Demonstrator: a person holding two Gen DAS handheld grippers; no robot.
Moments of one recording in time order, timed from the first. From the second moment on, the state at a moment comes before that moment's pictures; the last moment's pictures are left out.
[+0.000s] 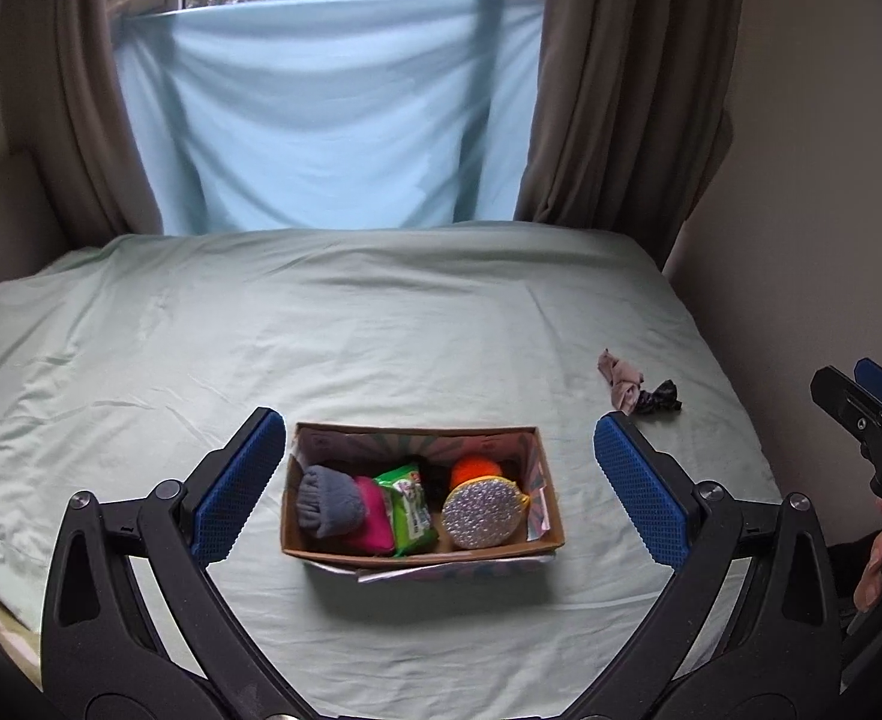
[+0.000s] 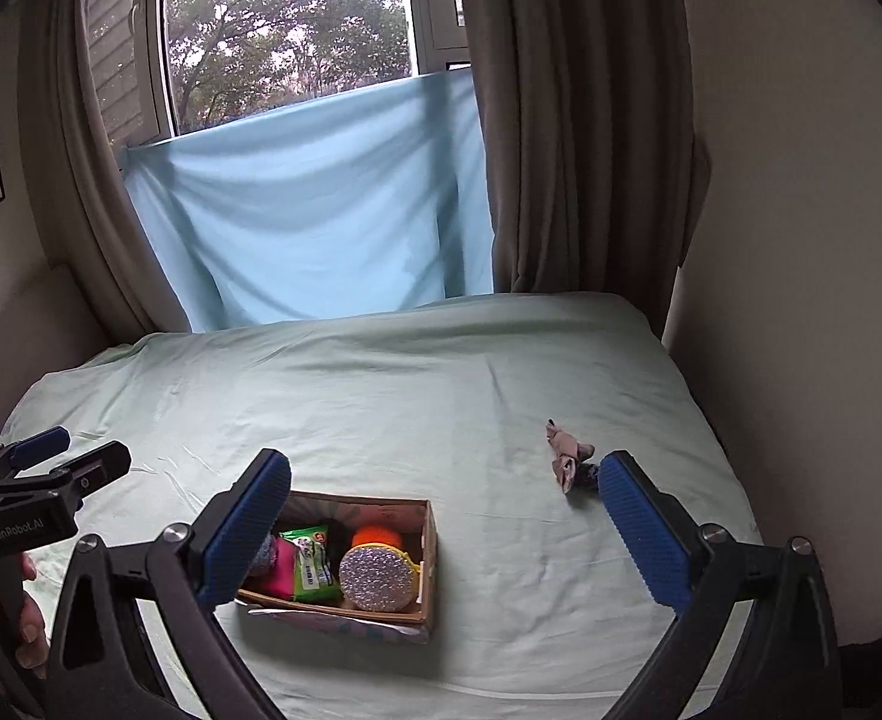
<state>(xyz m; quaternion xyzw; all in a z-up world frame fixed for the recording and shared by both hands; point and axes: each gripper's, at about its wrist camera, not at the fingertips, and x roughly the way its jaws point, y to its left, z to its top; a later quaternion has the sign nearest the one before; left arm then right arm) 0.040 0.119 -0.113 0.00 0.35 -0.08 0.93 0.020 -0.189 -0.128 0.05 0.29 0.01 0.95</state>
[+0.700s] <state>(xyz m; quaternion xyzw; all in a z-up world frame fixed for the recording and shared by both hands) 0.208 -0.137 -0.218 0.01 0.46 -0.18 0.87 0.133 -0.386 -0.233 0.02 0.36 0.03 0.93</state>
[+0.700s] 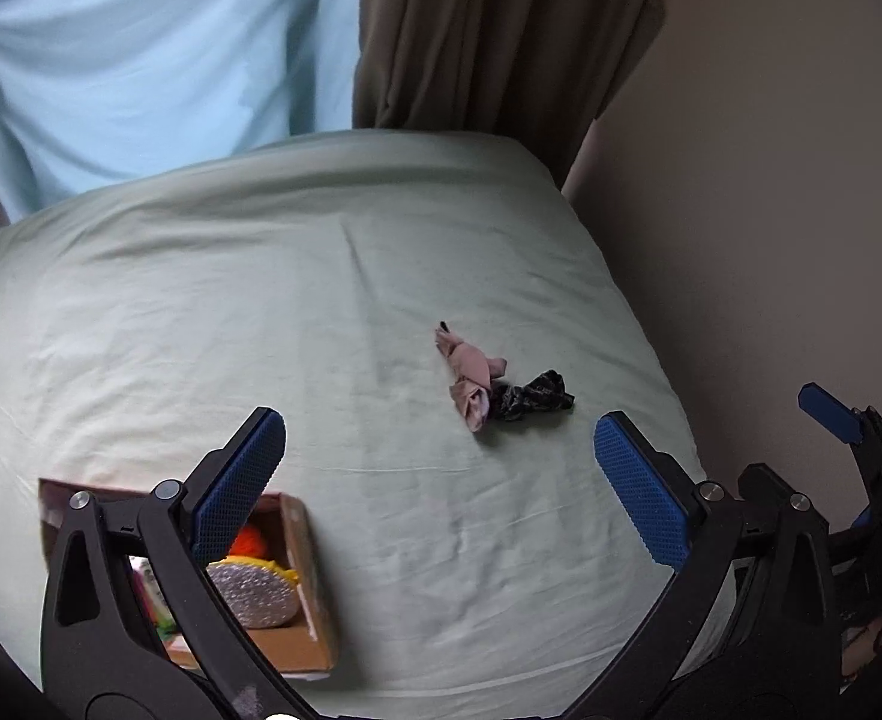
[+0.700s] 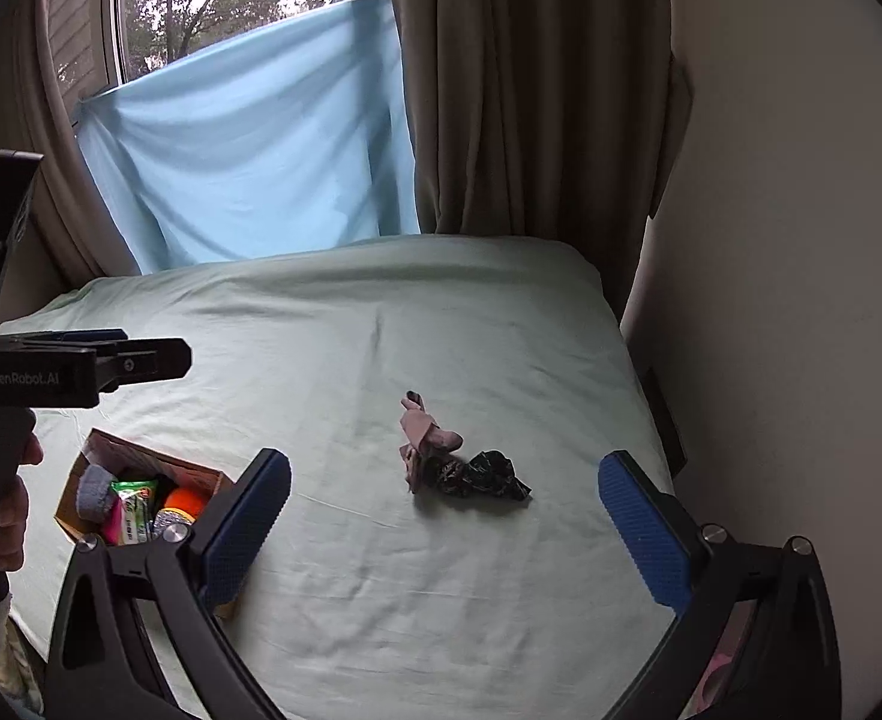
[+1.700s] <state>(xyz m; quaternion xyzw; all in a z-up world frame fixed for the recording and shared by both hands) 0.375 -0.276 -0.516 0.08 0.58 -0.20 0.79 0.301 -0.420 -0.510 -0.02 0.44 0.20 0.87</state>
